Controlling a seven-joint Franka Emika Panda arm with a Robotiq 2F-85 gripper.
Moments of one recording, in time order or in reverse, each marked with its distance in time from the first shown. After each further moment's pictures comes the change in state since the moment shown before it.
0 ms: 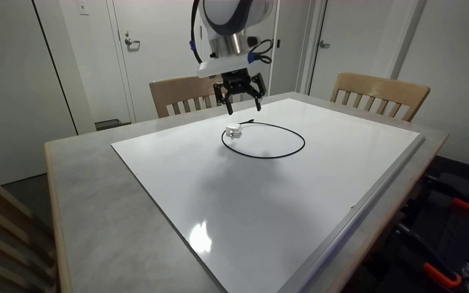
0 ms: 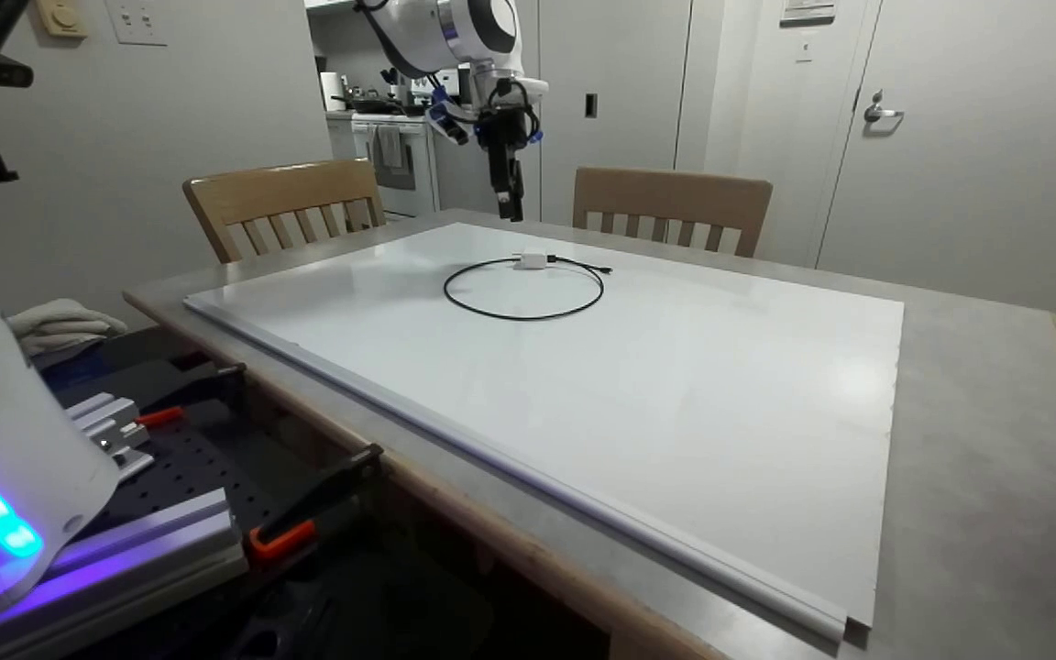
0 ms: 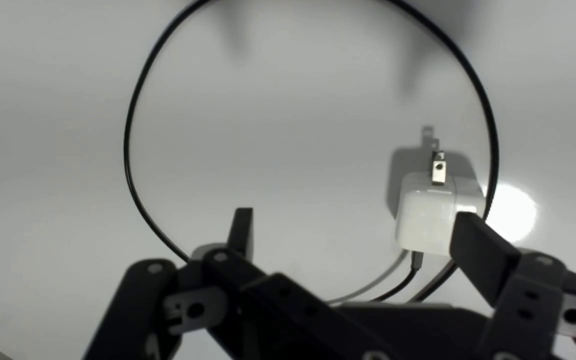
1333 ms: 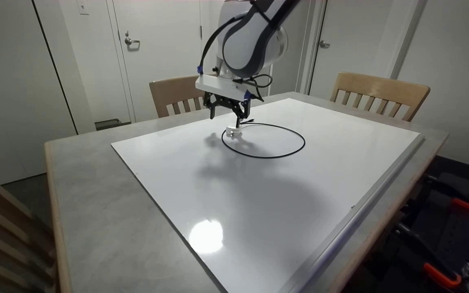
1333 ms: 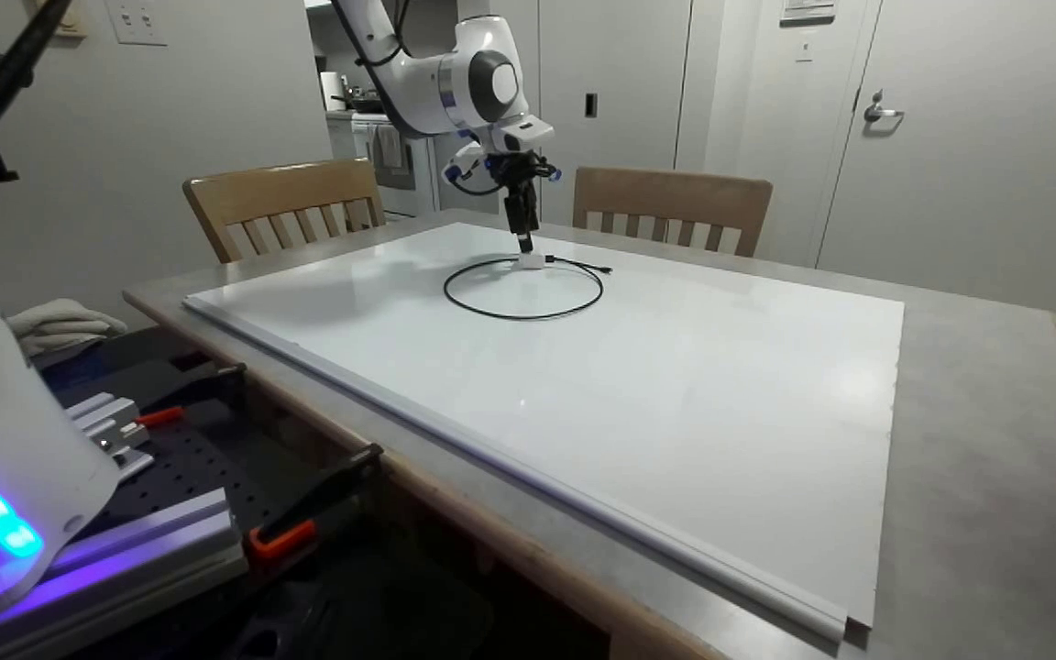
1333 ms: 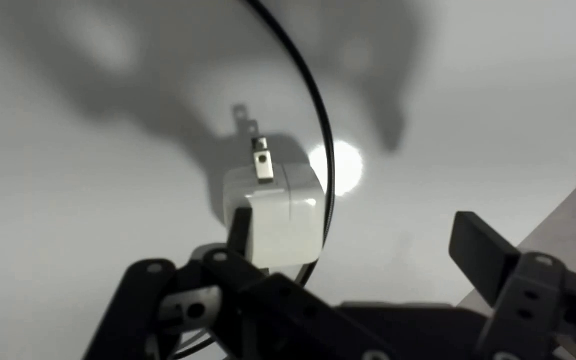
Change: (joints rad) arm -0.002 0.047 -0.037 -0.176 0.084 0.661 -0.008
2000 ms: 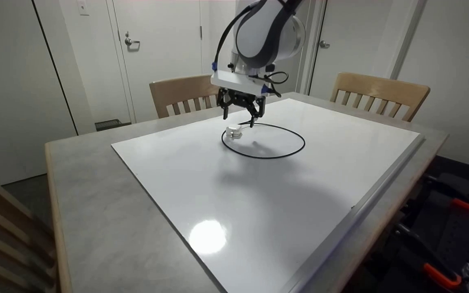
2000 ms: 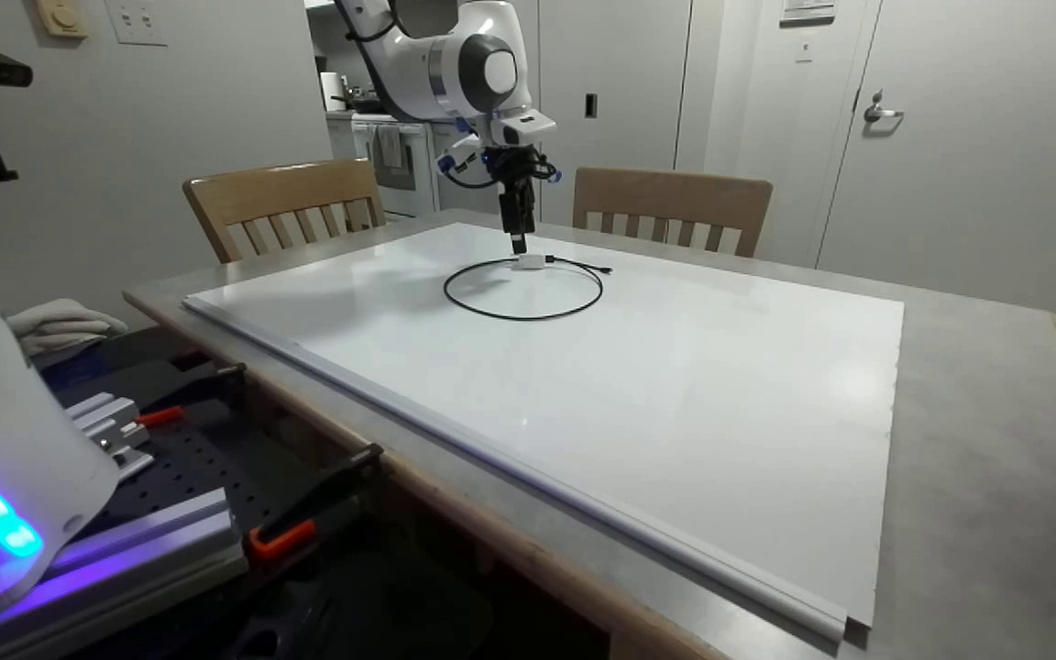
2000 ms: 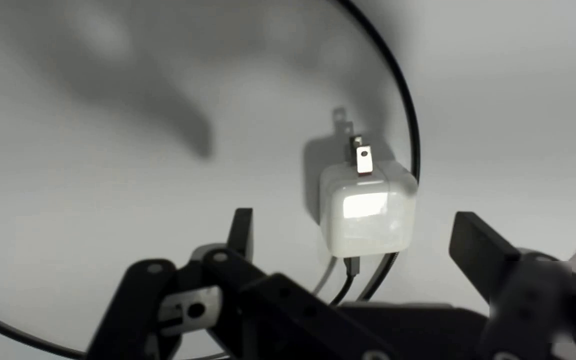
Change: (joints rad) arm -0.024 -0.113 0.000 -0.158 0.091 -0.006 -0.085
